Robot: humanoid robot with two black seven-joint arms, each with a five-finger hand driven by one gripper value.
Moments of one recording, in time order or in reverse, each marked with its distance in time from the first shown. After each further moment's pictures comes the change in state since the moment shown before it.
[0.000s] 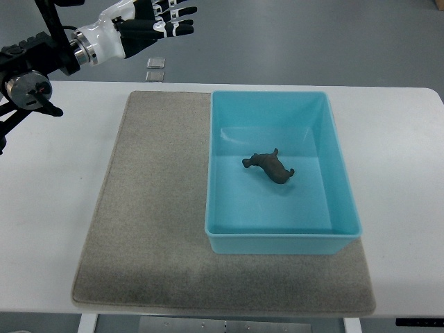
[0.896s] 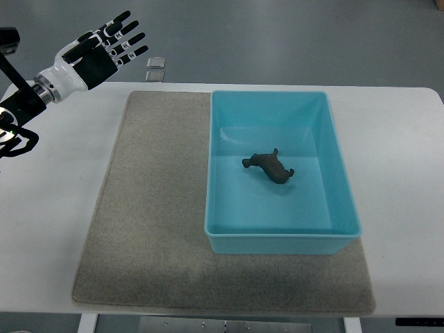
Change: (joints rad) left arm 0.211 -0.010 -0.118 0.171 -0.515 -0.172 0.201; right arm 0.000 0.000 0.000 0.000 0.000 0.000 0.000
